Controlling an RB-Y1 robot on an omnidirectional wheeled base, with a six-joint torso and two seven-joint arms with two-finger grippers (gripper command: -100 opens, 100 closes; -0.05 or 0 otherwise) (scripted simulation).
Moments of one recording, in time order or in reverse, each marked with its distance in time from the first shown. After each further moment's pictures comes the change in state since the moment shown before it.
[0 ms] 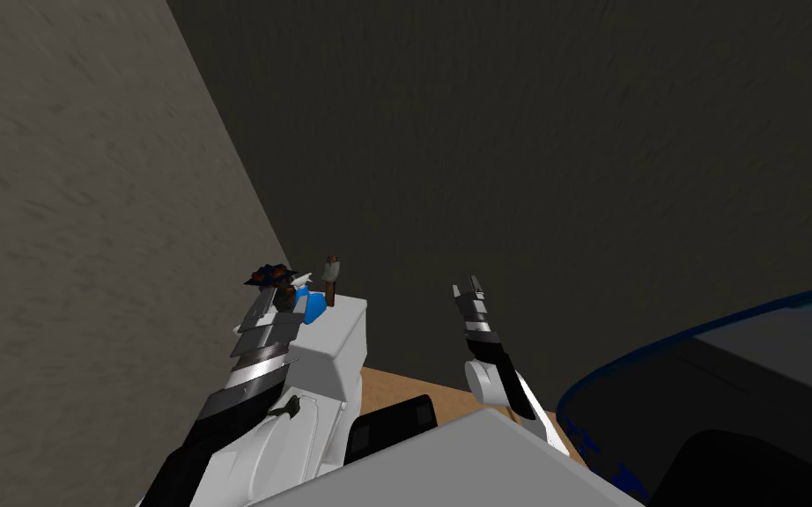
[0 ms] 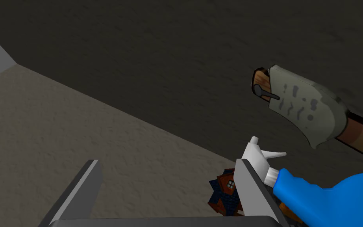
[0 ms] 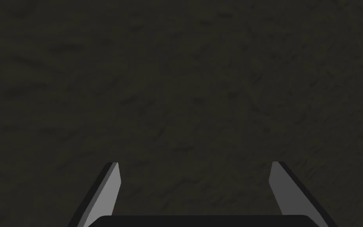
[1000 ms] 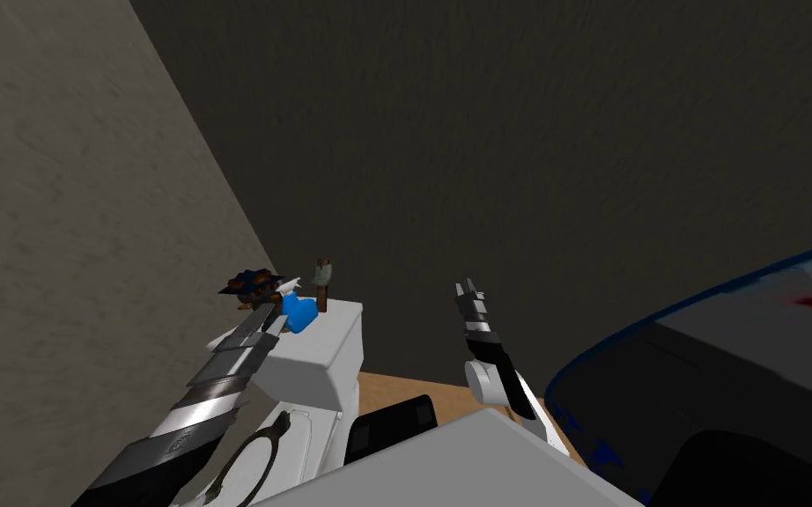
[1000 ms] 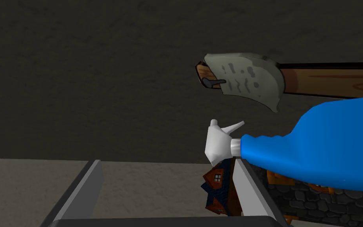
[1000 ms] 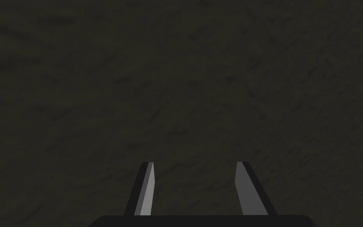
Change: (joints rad) left arm 0.162 0.247 0.123 -0.020 -0.056 0.056 -0.033; right arm 0.000 0.000 0.000 0.000 0.000 0.000 0.000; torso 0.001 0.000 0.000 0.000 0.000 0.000
